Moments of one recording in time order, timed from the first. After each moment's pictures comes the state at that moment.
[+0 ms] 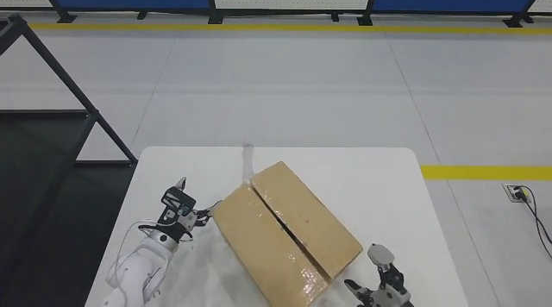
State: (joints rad) left arm 1.08 -1.20 -1.43 -1.33 1.64 -0.31 0.25; right arm -1.69 -1.17 1.43 -1.98 -2.36 -0.10 -0.21
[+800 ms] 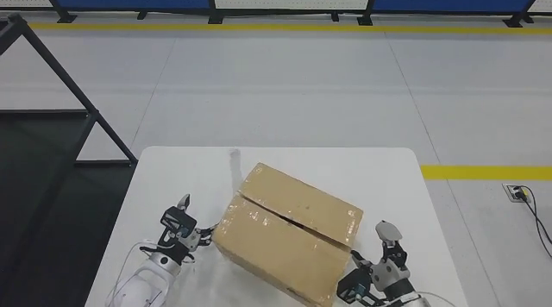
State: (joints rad) left arm 1.24 -1.20 -1.44 -1.49 1.58 -0.30 0.25; right arm -1.58 -1.20 1.36 -1.95 -2.39 0.01 0.00
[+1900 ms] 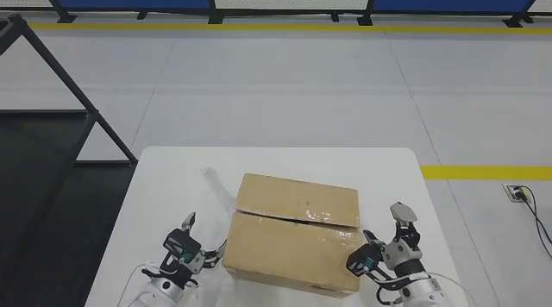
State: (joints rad) left arm 1.40 -1.19 -1.44 -1.62 1.59 -0.29 0.27; right arm -1.50 -1.21 1.42 -1.94 -2.40 -0.01 0.08
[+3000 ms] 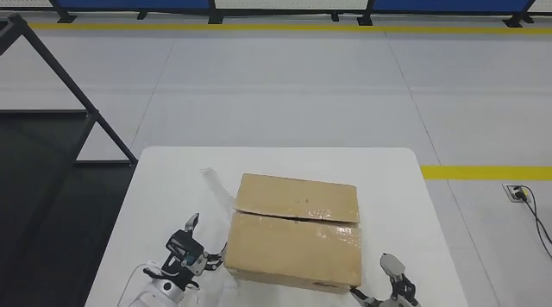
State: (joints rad) left arm 1.39 -1.18 -1.43 -1.63 1.60 -0.31 0.27; right arm -1.76 -1.17 1.50 -1.96 -2.28 -0.06 -0.37
